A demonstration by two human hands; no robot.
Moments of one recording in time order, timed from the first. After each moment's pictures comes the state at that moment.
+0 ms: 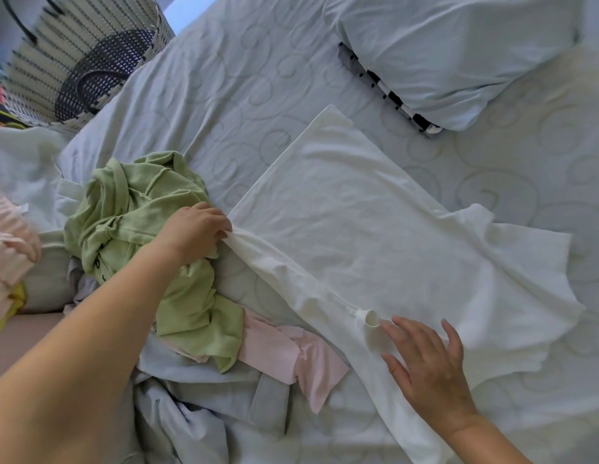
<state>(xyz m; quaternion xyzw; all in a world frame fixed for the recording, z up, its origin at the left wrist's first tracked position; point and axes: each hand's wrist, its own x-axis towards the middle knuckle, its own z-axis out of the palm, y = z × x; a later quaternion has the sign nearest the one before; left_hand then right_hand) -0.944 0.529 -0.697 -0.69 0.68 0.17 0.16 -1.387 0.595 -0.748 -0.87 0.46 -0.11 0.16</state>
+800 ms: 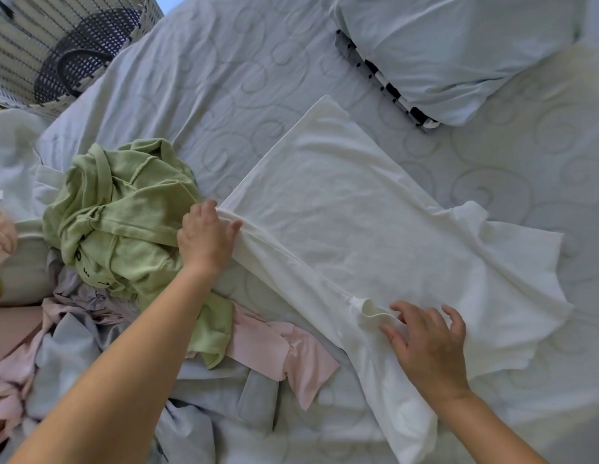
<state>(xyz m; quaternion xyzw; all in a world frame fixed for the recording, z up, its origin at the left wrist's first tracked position) -1.016 0.539 -0.723 -0.91 0.39 0.15 0.01 -1.381 0.566 -0.746 -0.81 0.54 -0.07 0.19</state>
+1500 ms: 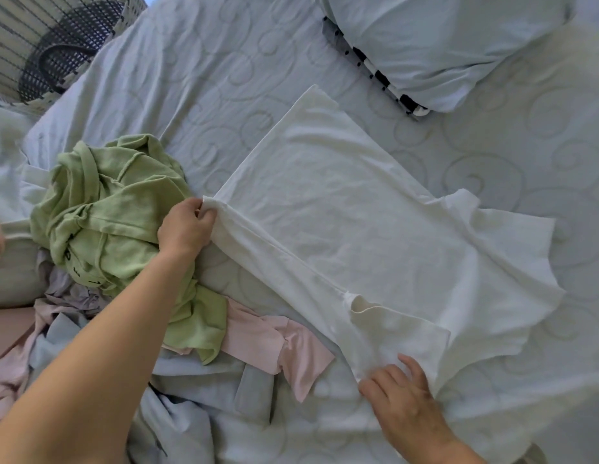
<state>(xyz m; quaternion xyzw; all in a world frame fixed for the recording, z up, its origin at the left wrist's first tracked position) -0.994 0.533 -0.711 -0.92 0.31 0.24 -0.08 -1.409 0.654 -0.759 -0.92 0.34 -0.05 0.16</state>
